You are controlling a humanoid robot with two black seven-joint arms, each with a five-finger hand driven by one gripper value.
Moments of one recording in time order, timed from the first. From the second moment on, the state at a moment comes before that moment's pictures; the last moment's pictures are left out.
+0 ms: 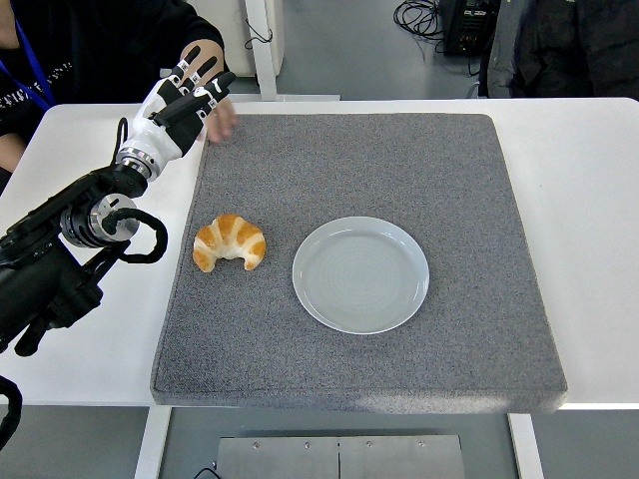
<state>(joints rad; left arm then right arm) -0.87 0.24 -0.70 -0.74 0.07 -0.11 -0.26 -0.08 0.00 -0.02 0.17 -0.10 -0.09 0.28</state>
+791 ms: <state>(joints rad) -0.87 0.23 -0.70 -0.73 0.07 -0.11 -0.27 -0.08 0.00 -0.02 0.17 -0.10 -0.09 0.28</state>
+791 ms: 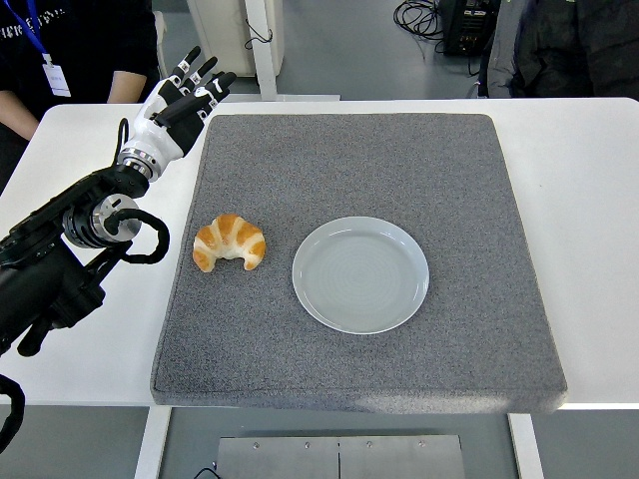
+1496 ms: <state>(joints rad) -0.87 0.24 -0.70 -0.73 0.07 -0.11 -0.26 -0.08 0.00 -0.02 0.17 -0.10 -0.09 0.28</state>
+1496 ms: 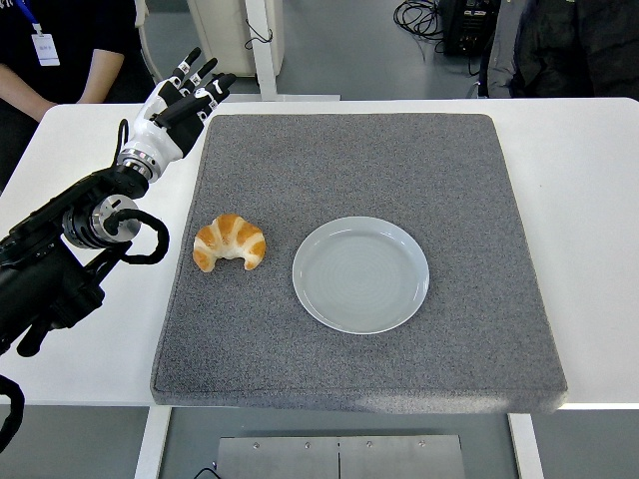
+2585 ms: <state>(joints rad) -1.15 0.55 -0.31 -1.15 0.15 0.11 -0.04 -0.07 0.00 -0.02 0.16 -0.10 -0.09 0.28</state>
